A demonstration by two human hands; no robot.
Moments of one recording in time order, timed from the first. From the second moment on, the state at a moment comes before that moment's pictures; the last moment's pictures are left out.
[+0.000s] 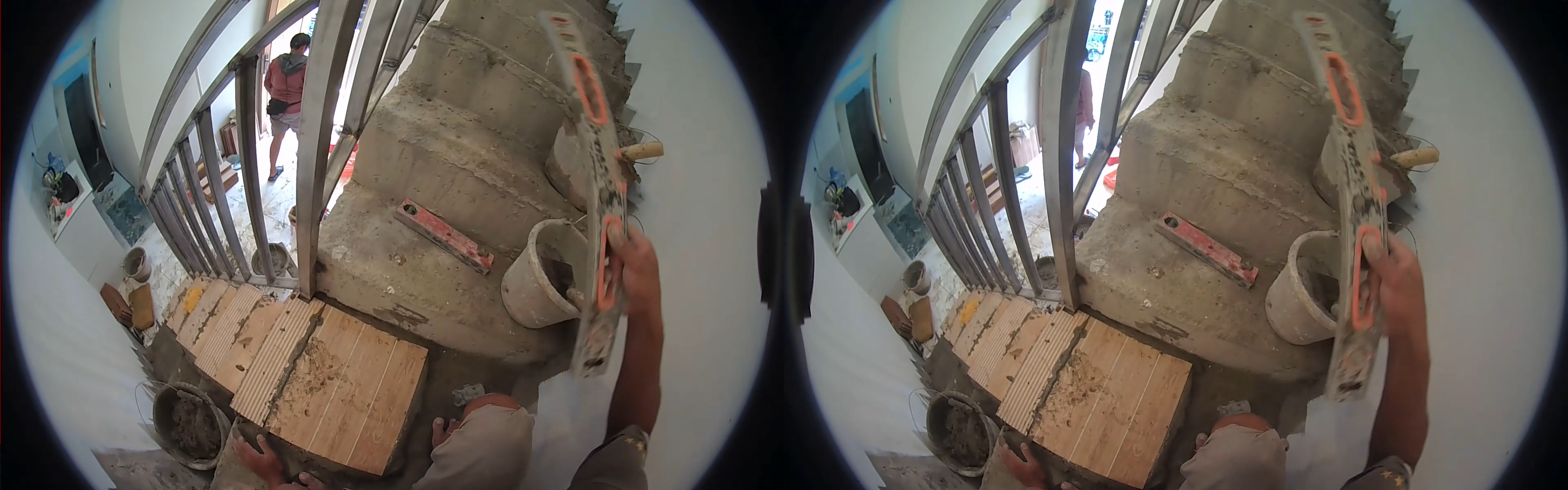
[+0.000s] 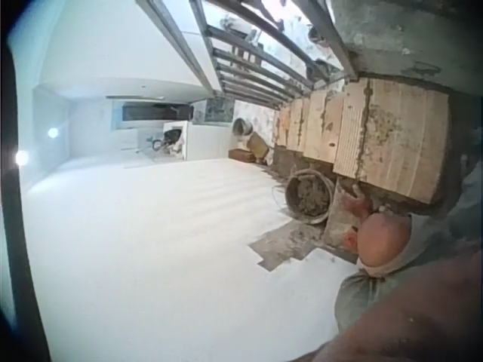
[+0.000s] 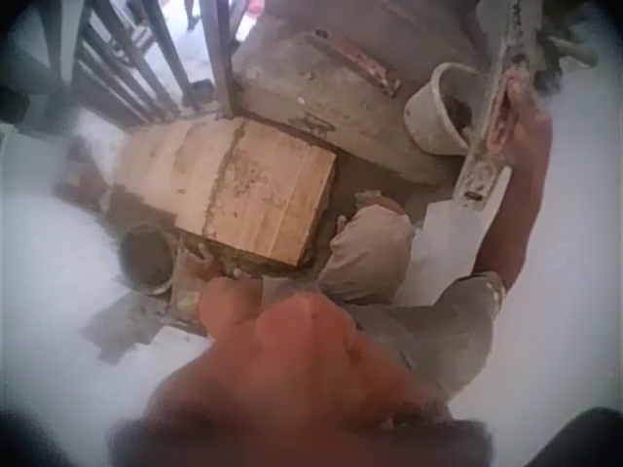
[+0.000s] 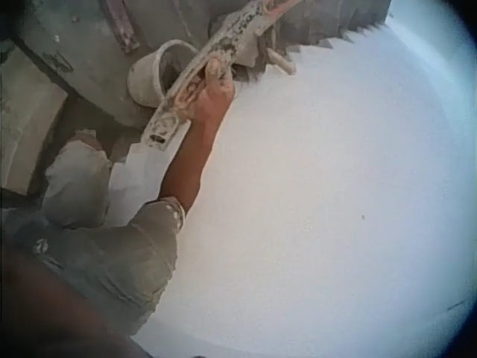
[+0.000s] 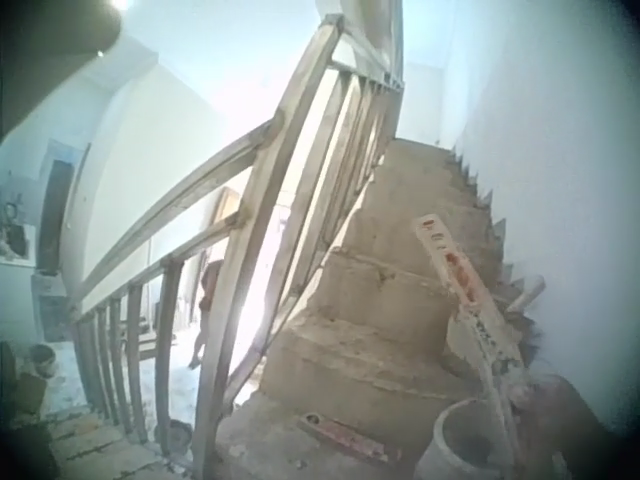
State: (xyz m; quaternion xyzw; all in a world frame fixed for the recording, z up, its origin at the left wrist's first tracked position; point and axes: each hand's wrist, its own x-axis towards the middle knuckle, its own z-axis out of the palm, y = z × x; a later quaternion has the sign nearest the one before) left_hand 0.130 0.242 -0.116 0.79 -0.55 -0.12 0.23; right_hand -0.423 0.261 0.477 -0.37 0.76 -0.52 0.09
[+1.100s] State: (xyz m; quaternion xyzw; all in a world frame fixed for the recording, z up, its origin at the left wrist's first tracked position) left_hand 0.116 0.232 -0.089 0.77 -0.58 -0.08 0.25; right_hand -0.622 -0.066 0.380 -0.49 0.81 -0.01 -0.32
